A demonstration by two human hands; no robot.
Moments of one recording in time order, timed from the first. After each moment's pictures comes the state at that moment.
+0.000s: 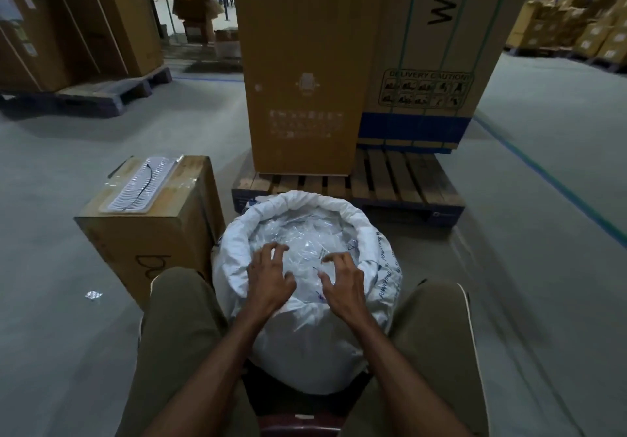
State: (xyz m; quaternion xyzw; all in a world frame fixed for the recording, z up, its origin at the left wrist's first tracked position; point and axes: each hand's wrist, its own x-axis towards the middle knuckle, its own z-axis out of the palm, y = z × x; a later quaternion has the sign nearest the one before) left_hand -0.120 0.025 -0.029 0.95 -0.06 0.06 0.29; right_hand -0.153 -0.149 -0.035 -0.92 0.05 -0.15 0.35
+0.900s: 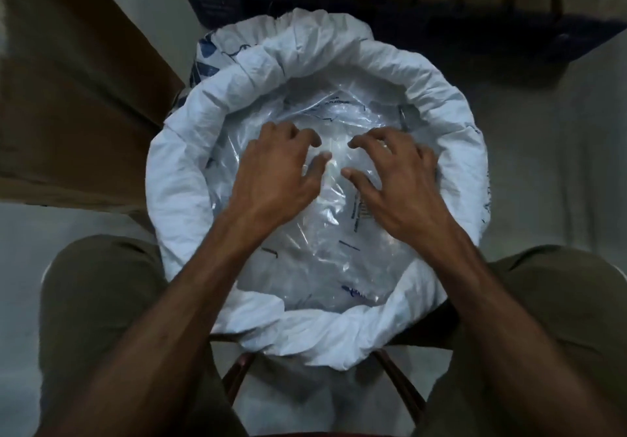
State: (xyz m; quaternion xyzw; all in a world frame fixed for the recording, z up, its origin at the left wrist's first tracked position) left_hand 0.071 -0.009 -0.075 0.96 -0.15 -0.08 0.22; right_hand 0.027 -0.201 -0.081 -0.98 -0.02 0.03 0.22
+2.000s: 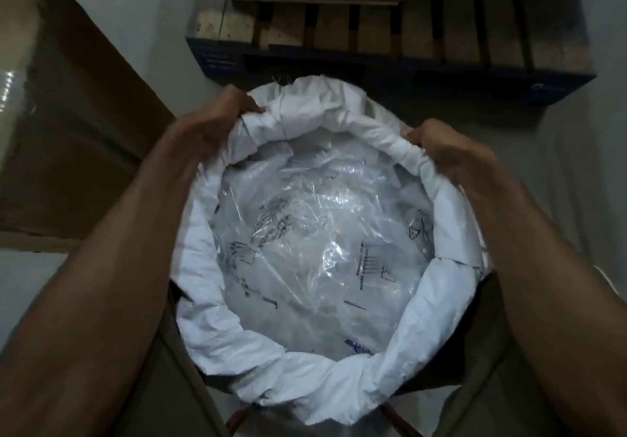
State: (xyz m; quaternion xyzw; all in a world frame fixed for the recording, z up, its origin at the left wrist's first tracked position) left_hand 0.229 0.040 -0.072 0.78 0.21 -0.32 0.49; right_hand 0.155 -0.277 -0.074 -0.81 0.33 0.24 0.42
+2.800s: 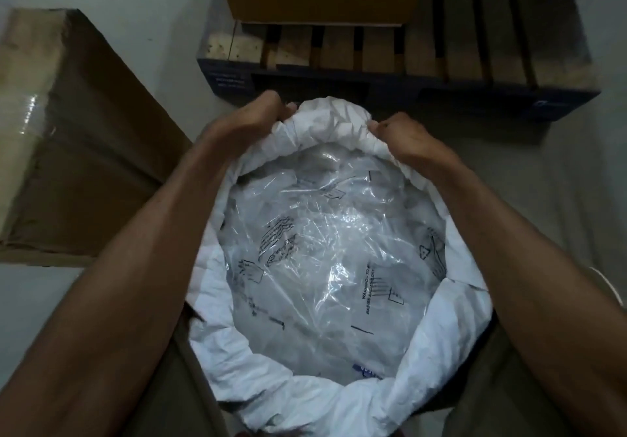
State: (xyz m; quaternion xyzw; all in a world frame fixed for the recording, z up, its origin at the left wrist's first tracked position) left_hand 0.240 0.008 -0.059 0.85 0.06 -0.33 0.42; right_hand 0.196 -0.239 -0.082 -0.89 0.18 0.23 0.36
